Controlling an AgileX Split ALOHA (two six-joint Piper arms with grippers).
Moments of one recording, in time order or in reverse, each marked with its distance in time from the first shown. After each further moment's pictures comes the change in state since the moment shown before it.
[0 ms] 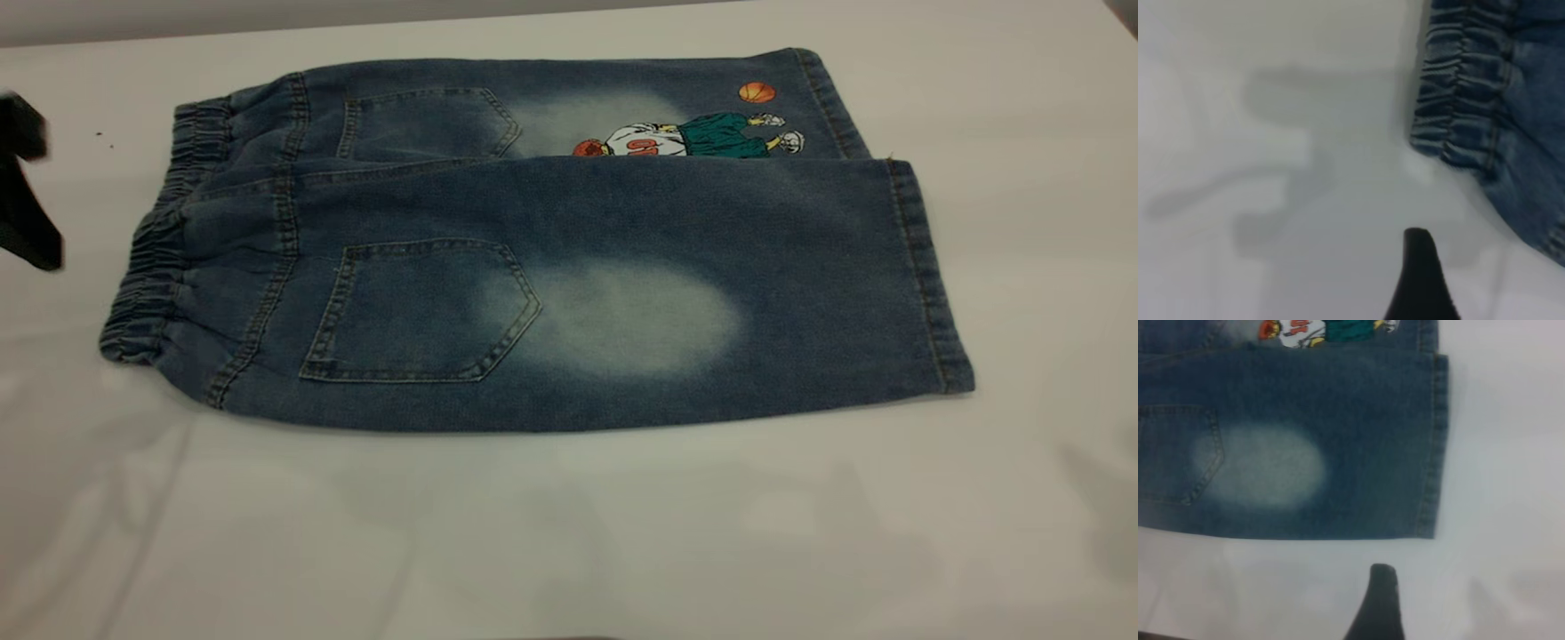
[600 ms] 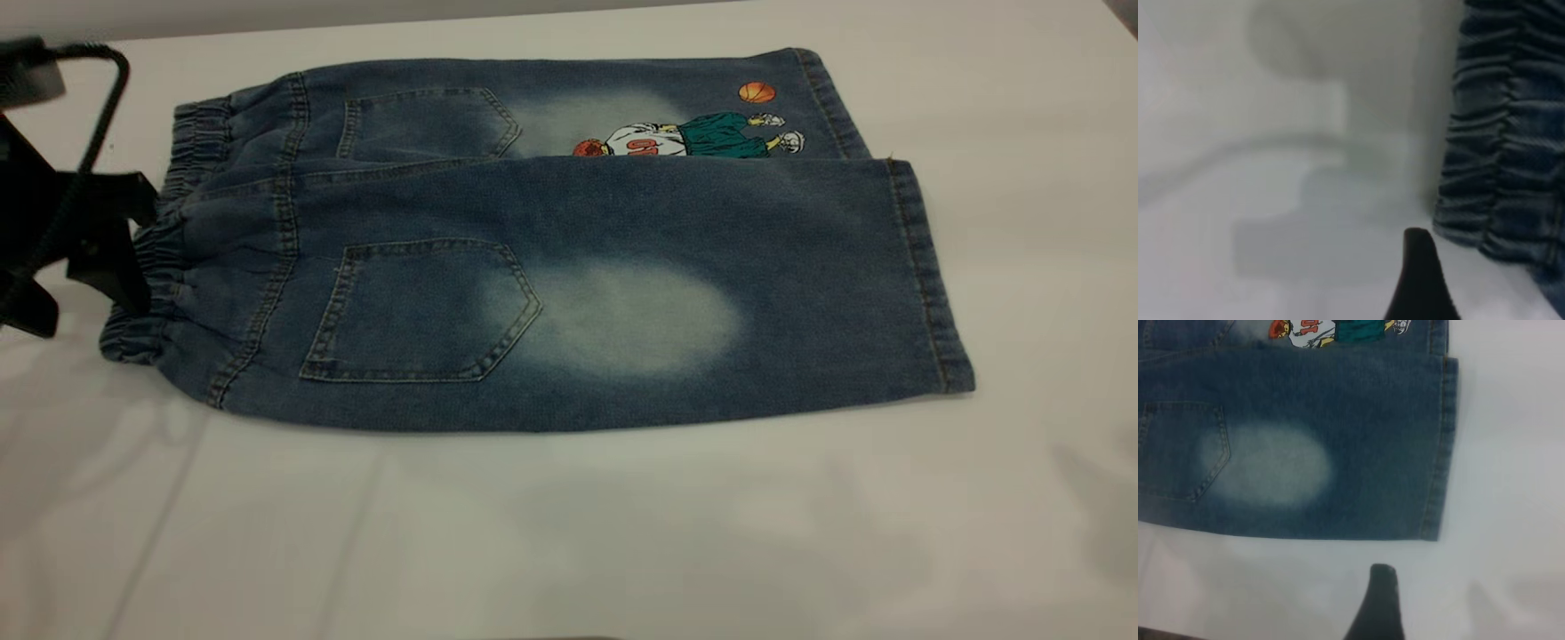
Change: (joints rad) left arm 0.000 0.313 -0.155 0.000 -0.051 0.058; right arm 0.000 0.001 0.000 0.010 -0.001 -0.025
